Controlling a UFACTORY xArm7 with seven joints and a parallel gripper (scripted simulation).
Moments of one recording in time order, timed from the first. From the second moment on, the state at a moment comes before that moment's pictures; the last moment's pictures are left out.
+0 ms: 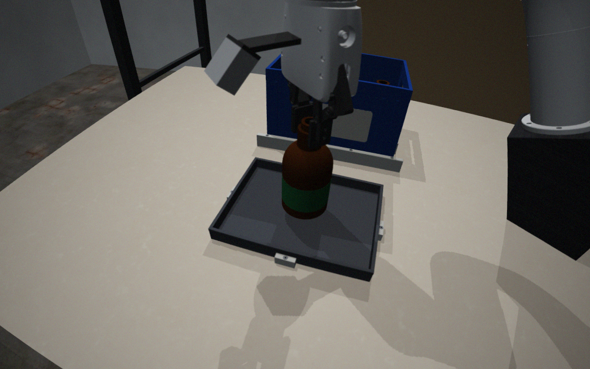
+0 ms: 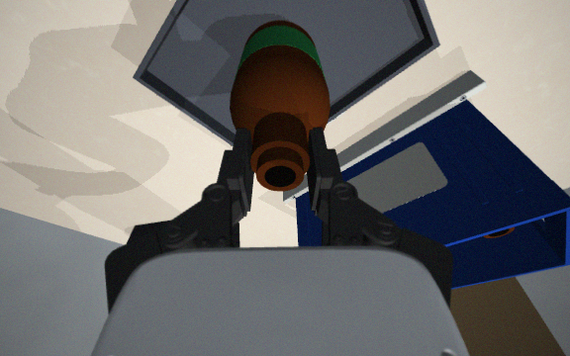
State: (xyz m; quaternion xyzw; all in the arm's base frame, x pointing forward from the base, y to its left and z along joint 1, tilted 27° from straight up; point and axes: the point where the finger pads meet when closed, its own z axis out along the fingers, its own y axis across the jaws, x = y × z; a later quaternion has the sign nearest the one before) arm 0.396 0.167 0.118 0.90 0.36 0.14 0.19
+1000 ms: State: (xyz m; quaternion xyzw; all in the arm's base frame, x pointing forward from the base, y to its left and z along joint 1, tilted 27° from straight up) arm 0.399 0.165 0.113 0.90 0.36 0.14 0.19
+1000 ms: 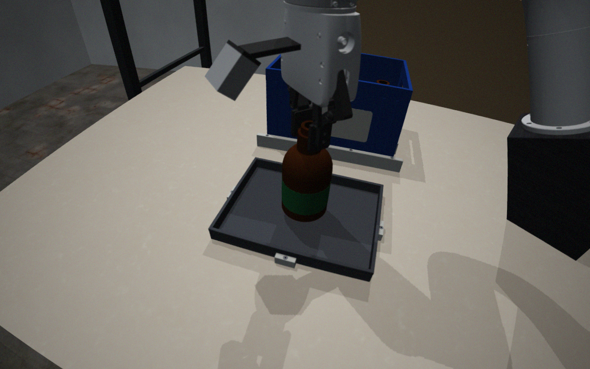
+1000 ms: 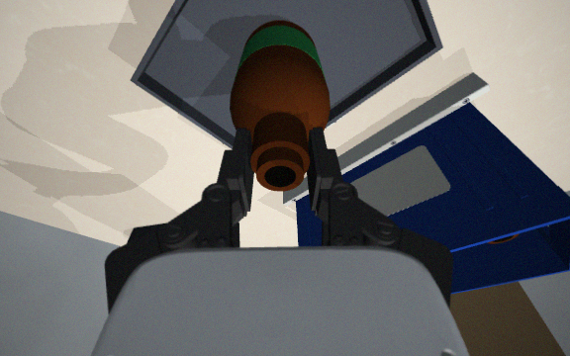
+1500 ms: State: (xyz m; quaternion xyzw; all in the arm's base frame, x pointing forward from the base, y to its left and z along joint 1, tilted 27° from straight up) arm 0.401 0.164 0.107 0.90 0.36 0.14 0.19
